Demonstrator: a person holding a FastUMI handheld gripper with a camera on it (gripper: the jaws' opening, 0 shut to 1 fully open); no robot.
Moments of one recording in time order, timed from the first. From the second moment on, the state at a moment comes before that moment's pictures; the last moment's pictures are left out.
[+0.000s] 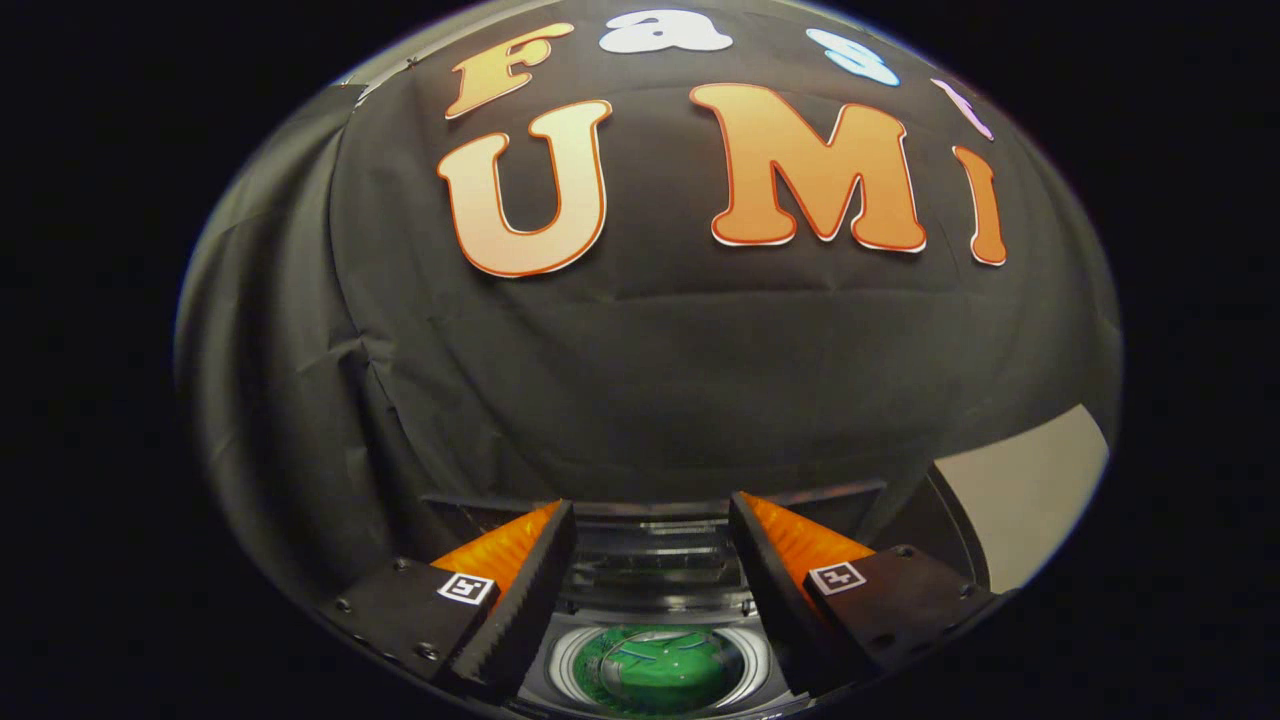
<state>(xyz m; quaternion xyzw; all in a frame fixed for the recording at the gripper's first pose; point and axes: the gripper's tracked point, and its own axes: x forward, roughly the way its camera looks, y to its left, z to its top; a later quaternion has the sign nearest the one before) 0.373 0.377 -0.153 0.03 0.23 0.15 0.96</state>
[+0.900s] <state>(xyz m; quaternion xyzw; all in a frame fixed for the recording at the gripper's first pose) 0.401 0.380 -0.193 0.01 0.23 0.13 0.96</state>
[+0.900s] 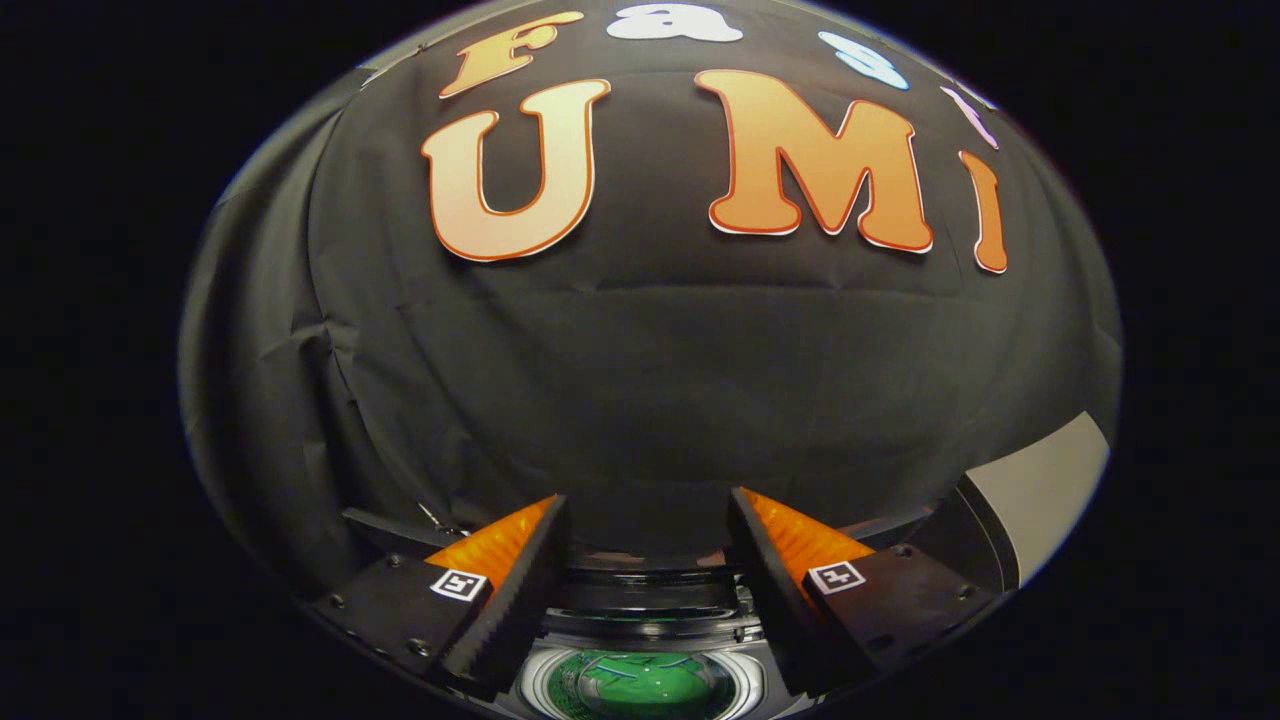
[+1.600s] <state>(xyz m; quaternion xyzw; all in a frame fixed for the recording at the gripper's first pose) 0.327 0.365 -0.198 0.01 0.19 0.13 0.97</state>
